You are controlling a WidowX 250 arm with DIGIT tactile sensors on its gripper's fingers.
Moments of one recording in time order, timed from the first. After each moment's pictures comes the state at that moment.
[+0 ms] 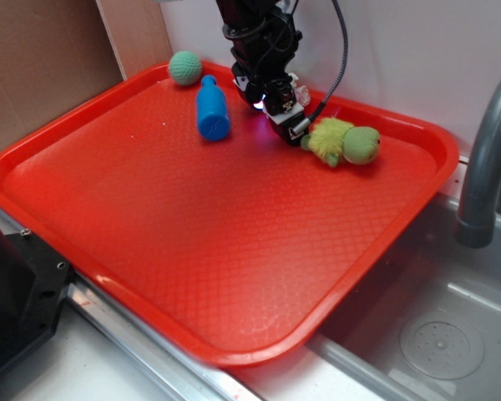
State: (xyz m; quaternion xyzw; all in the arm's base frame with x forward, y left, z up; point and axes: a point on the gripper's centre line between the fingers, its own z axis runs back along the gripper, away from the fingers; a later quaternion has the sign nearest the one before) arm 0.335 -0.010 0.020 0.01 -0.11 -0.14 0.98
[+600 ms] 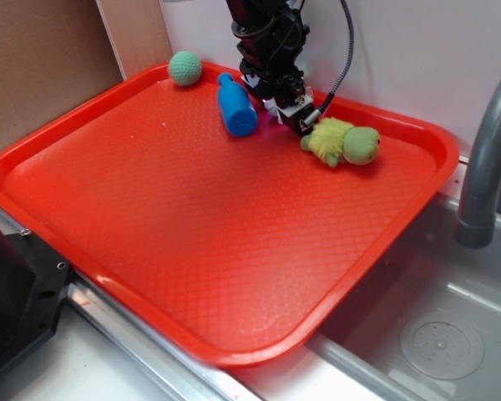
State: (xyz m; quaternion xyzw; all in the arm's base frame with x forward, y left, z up) arm 0.347 -0.007 0.017 0.03 -0.13 -0.12 0.98
